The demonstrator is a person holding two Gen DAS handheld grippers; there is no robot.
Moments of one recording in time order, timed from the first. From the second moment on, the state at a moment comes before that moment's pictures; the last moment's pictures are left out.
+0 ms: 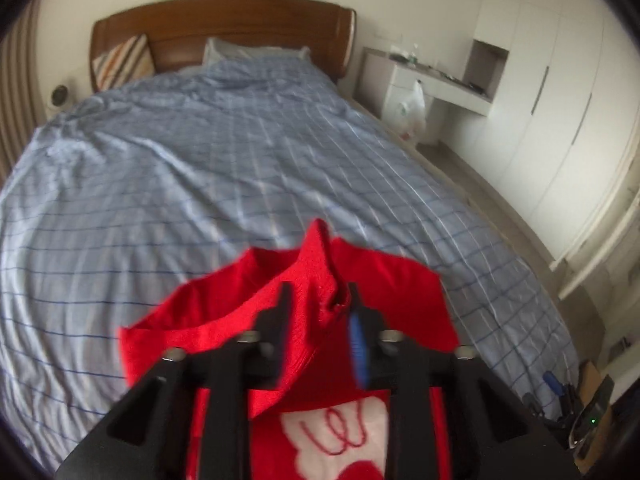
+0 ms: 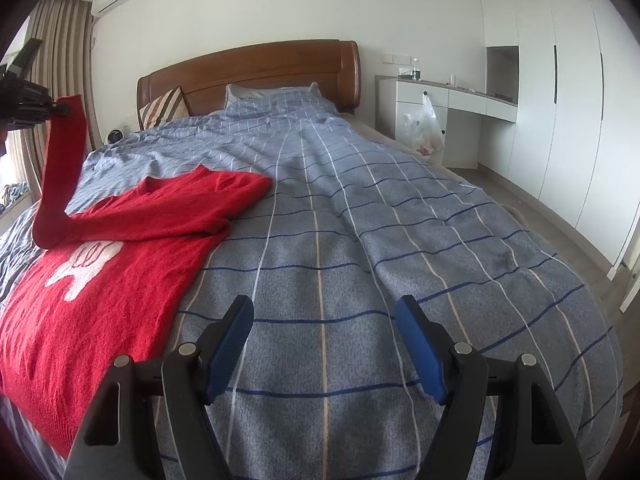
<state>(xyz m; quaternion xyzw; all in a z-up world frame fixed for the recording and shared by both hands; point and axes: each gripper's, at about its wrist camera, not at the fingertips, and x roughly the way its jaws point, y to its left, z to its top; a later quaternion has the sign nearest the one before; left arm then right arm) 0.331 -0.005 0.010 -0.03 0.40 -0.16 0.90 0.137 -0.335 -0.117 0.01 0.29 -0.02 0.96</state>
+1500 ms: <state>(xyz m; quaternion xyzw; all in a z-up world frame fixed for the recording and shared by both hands) 0.140 0.179 -0.170 -0.11 0.38 0.09 0.92 0.143 -0.331 -0.130 0.02 0.32 -0.02 0.95</state>
